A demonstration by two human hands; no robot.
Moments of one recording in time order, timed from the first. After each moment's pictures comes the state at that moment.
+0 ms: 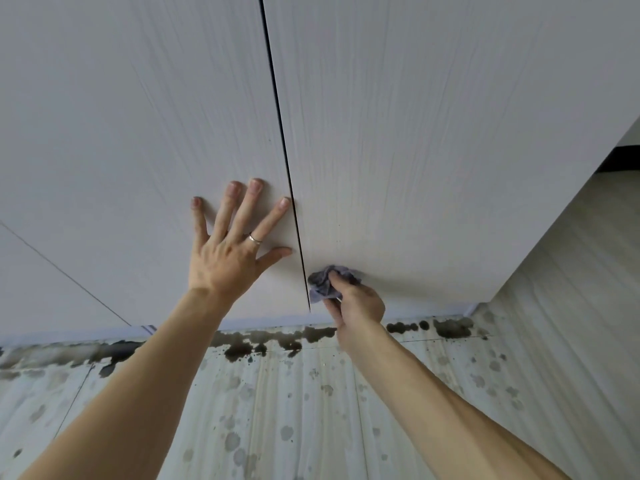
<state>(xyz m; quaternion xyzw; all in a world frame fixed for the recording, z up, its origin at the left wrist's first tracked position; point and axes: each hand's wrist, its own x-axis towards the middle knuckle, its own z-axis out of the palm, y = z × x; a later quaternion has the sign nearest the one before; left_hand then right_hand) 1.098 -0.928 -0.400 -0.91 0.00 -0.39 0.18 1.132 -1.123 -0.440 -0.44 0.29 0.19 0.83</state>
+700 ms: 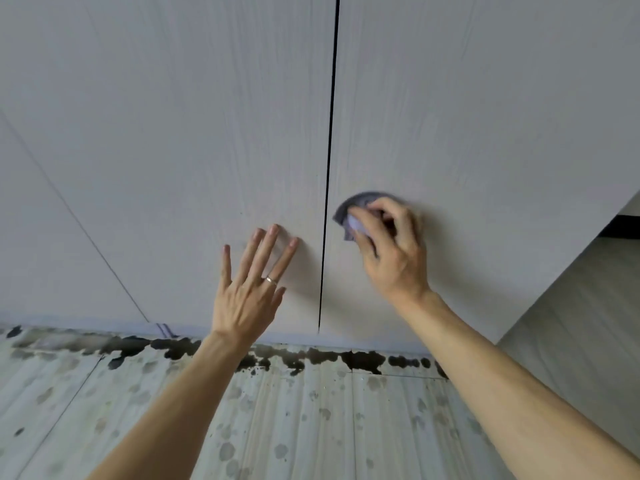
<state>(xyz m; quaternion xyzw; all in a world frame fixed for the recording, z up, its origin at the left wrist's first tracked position) 1.054 -0.946 -0.415 -0.94 -0.08 -0.31 0.12 1.193 -1.147 -0.351 -0.70 -0.40 -0.51 0.30</state>
